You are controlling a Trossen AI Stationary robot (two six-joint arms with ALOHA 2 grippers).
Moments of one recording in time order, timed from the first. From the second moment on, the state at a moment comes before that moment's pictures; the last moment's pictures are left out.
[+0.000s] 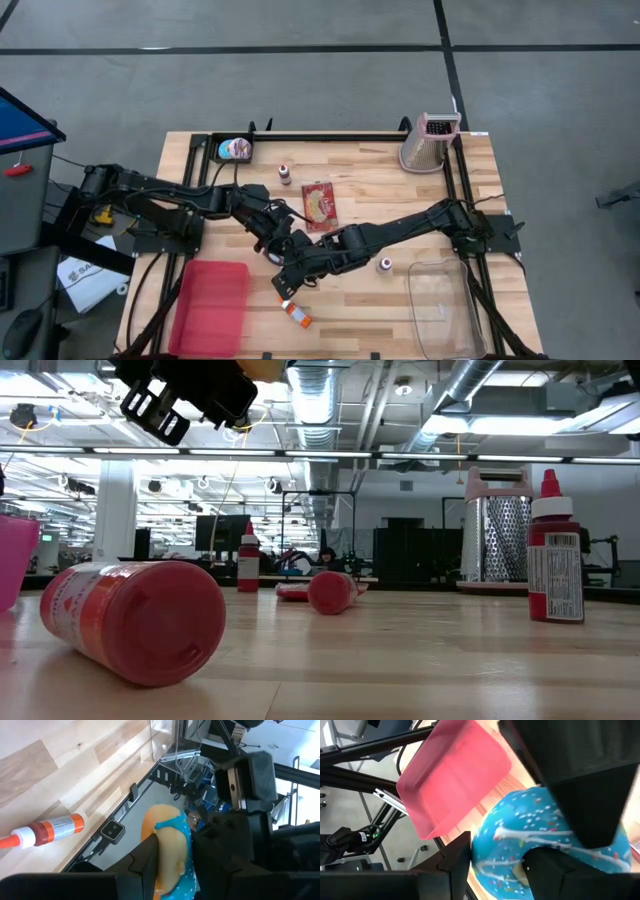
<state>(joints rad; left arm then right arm) -0.05 1.28 0.78 0.08 0.50 -1.60 0.34 2.21 2.27 -0.91 0.16 1.13</state>
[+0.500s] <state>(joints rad) -0.02 1.28 0.78 0.03 0.47 -1.54 0.37 2.21 2.27 -0.90 0.15 1.19</state>
